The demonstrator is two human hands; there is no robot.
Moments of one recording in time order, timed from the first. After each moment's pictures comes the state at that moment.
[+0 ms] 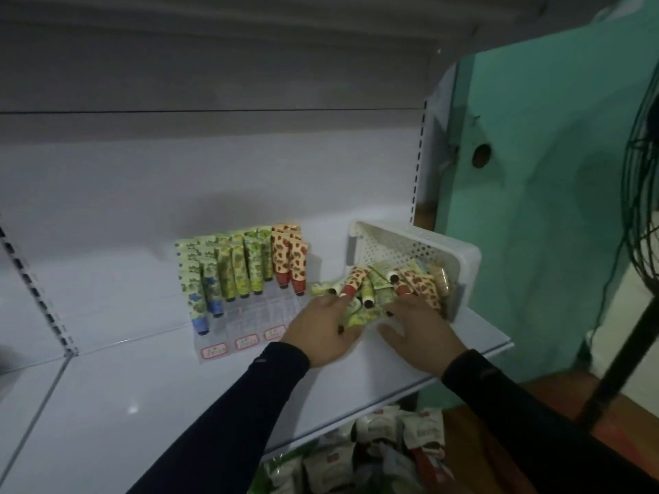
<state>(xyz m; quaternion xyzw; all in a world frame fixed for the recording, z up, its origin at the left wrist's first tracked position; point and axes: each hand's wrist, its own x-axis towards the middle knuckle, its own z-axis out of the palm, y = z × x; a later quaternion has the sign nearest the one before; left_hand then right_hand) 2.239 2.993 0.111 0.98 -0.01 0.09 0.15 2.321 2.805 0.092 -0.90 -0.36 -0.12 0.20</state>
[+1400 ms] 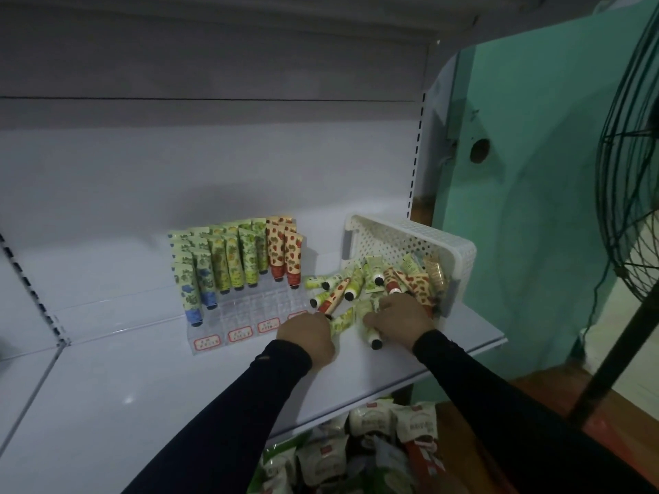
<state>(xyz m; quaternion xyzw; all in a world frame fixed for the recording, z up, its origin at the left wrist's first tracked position) 2.235 2.983 0.106 0.99 0.14 -0.04 0.03 2.329 2.836 0.099 -0.90 -0.16 0.07 0.40</state>
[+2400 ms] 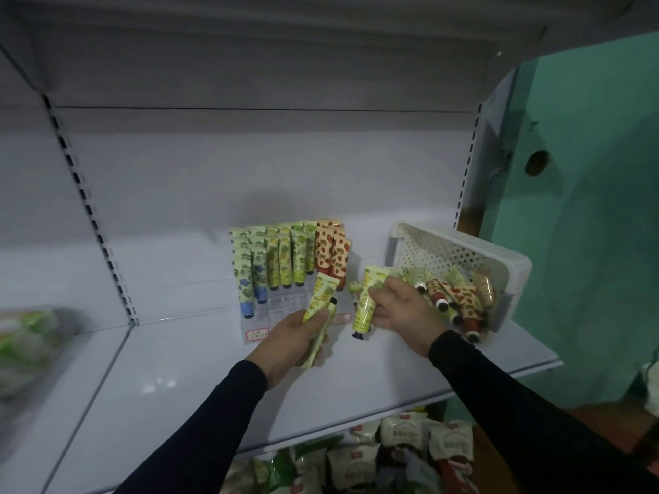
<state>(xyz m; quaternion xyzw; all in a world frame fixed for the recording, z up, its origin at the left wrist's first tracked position) 2.163 3.045 0.107 0.72 0.19 0.09 0.66 2.294 2.890 0.123 -0.64 -0.25 0.22 0.70</state>
